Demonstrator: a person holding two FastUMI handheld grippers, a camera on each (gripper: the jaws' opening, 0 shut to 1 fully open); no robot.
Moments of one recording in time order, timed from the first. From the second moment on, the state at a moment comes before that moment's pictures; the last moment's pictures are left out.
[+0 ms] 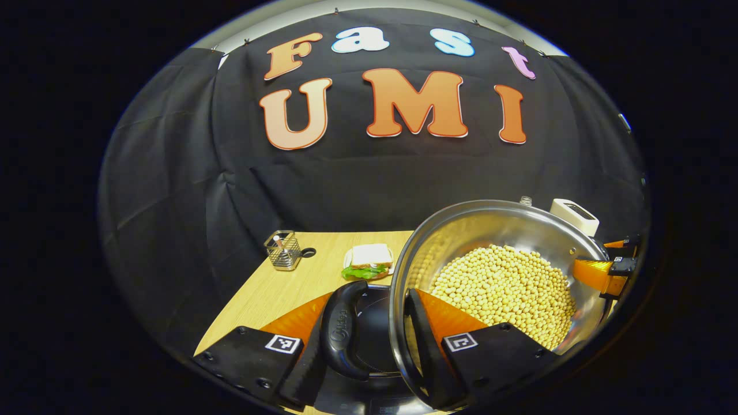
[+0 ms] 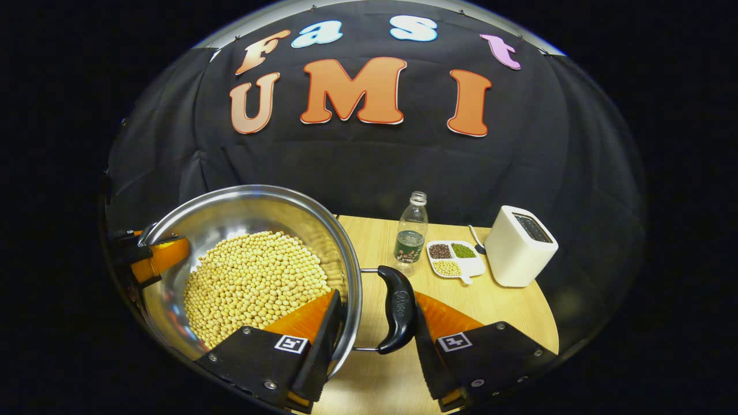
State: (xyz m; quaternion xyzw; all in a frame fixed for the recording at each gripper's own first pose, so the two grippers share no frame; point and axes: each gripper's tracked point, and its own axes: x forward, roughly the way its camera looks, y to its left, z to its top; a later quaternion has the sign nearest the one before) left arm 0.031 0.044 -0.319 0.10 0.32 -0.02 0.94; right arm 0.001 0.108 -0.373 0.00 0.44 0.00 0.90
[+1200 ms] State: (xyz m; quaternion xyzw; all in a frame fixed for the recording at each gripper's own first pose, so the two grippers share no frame) left arm 0.051 0.131 -0.382 0.08 0.36 0.03 0.93; right arm 0.021 0.193 -0.448 -0.01 0.49 0.03 0.87
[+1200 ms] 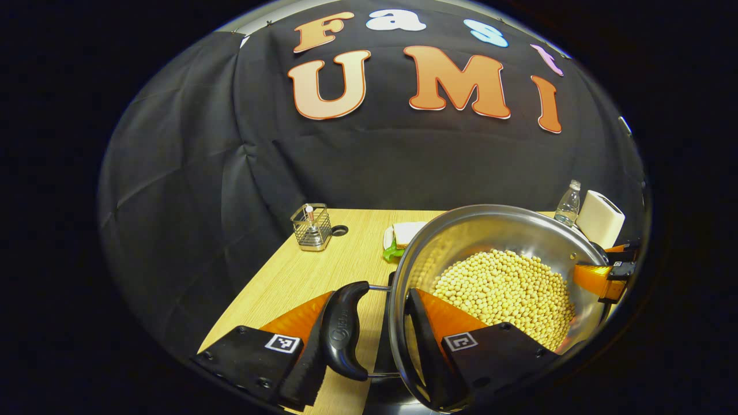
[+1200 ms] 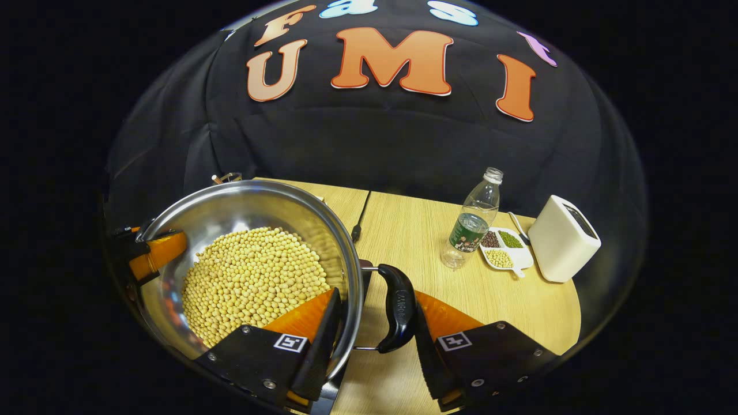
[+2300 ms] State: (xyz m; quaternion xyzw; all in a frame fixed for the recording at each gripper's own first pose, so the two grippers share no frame) left arm 0.061 0.153 -0.452 0.07 0.40 0.05 0.91; right arm 0.026 0.206 -0.492 -0.02 0.52 0.06 0.85
